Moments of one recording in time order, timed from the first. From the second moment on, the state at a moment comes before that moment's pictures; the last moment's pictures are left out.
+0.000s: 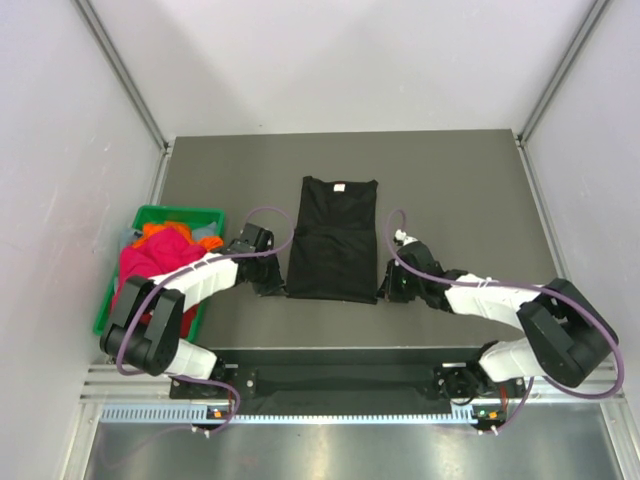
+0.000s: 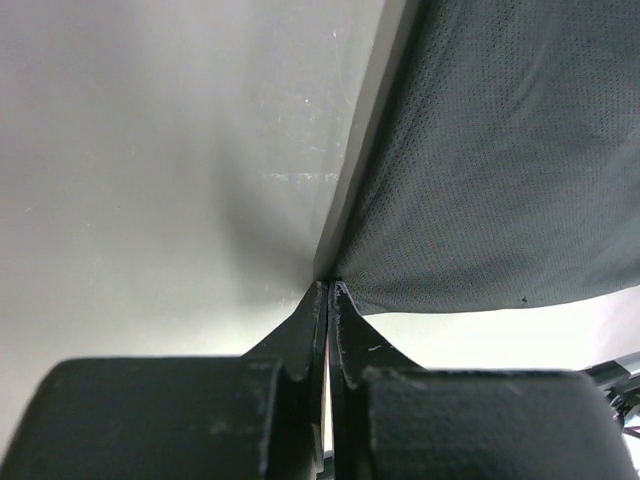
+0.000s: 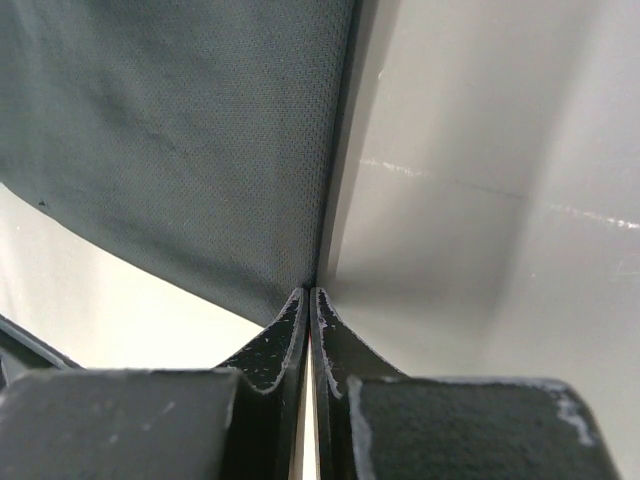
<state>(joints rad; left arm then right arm) -0.39 1.43 0.68 -0.38 0.19 -0.68 0.64 1.35 0.49 0.01 -0.11 0.67</state>
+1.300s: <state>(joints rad) -0.39 1.34 0.59 -0.34 0.24 -0.83 0.70 1.22 0.41 -0.04 -0.02 1.18</state>
